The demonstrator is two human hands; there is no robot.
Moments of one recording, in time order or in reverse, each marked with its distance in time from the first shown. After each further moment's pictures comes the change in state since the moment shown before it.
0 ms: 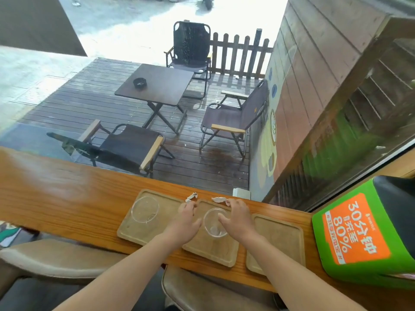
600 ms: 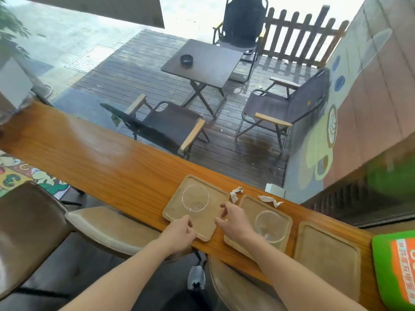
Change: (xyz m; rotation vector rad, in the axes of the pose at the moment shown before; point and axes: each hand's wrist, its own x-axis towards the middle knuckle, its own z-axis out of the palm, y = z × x) left_hand -0.045 -0.141 -0.067 -0.009 -0.162 -0.330; right_hand 0.018 -0.093 0.119 0.020 -0.288 -0.064
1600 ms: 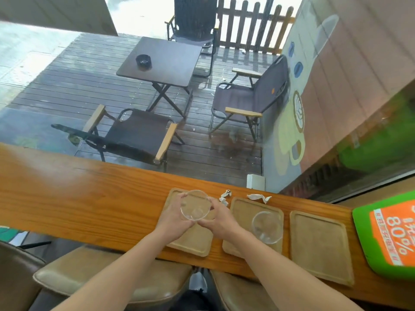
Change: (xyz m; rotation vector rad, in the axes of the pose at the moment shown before) left_hand 0.070 0.038 -0.046 -0.121 0.106 0.320; right_hand 0.029 -0.029 -0.011 0.263 0.059 0.067
